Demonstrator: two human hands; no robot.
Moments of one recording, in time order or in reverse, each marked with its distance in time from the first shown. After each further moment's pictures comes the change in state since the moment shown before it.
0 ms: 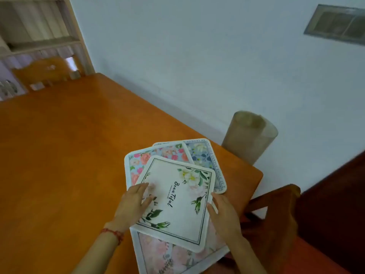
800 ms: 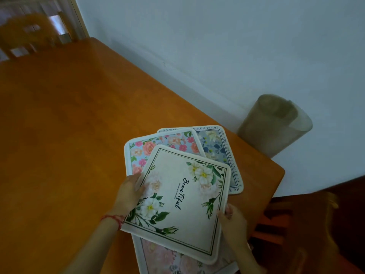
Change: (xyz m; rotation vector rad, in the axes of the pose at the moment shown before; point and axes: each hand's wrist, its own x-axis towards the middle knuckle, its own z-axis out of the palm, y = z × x) left_hand 0.071 -0.057 0.034 -0.298 -0.012 -0.276; right_hand 0.039 0.027 0.056 0.265 0.097 0.341
